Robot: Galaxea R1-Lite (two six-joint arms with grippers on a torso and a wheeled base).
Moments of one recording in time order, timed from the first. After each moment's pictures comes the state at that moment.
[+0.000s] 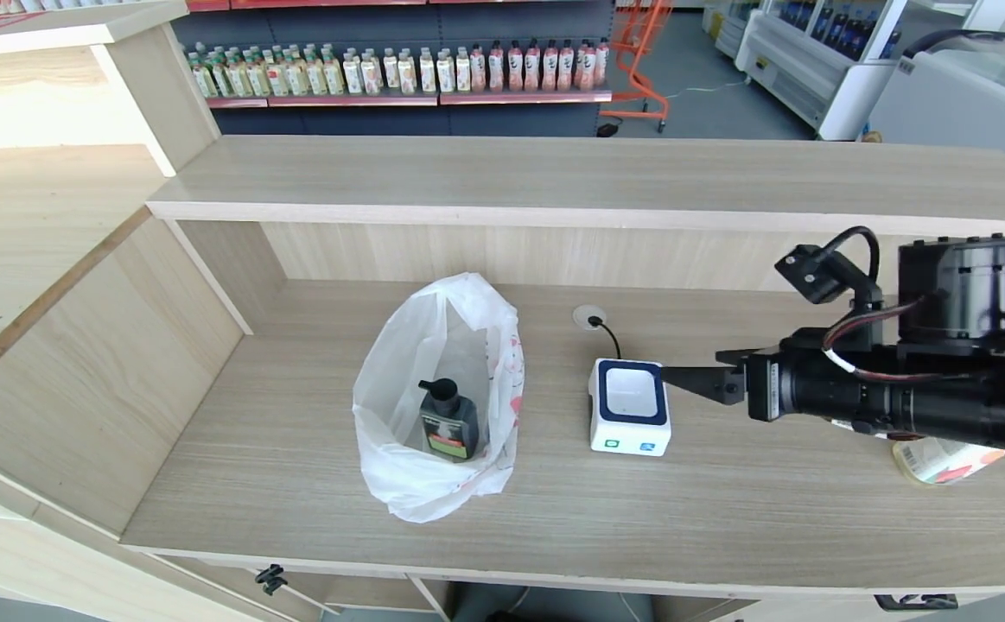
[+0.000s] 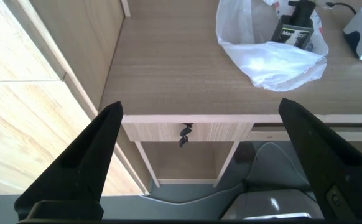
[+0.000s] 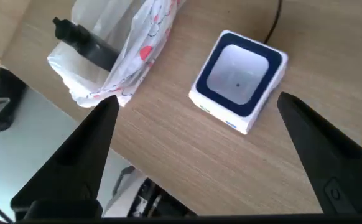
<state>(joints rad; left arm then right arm) 0.00 0.00 0.00 0.00 -0.06 0.03 0.31 1.57 -0.77 -0.41 0.30 0.02</state>
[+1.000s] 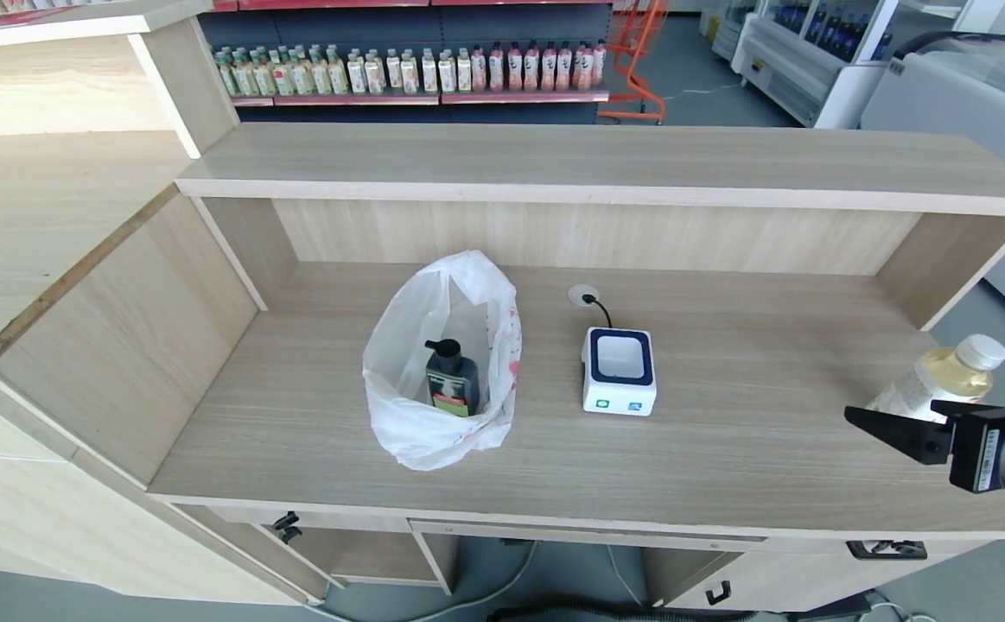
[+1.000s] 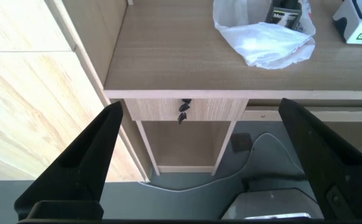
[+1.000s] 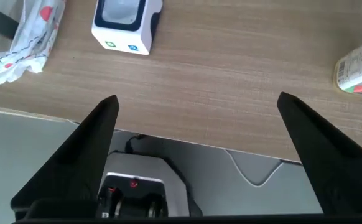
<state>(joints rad) 0.00 0.00 0.00 0.00 -0.06 0.03 -0.01 1.21 -0.49 -0.34 0.20 -0.02</state>
